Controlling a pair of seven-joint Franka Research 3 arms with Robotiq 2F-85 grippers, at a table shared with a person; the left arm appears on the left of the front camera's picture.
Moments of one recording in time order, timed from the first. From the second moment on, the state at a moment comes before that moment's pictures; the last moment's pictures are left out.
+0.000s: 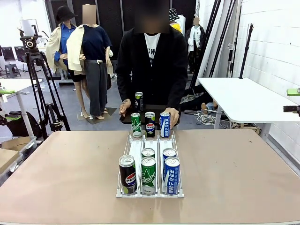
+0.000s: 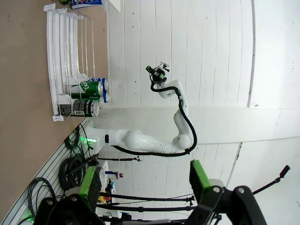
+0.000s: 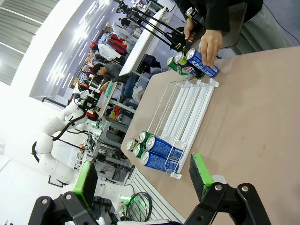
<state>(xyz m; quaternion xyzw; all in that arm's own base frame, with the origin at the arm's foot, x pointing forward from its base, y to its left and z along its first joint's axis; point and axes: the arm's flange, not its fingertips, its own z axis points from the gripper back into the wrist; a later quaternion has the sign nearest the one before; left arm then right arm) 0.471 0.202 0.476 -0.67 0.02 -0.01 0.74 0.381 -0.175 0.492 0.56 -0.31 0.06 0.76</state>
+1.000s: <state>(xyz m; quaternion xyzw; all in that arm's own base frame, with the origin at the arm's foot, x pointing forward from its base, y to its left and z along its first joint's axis) 0.471 0.202 0.476 -0.67 0.02 -0.01 0.74 0.381 -0.175 0.492 0.56 -0.31 0.06 0.76</state>
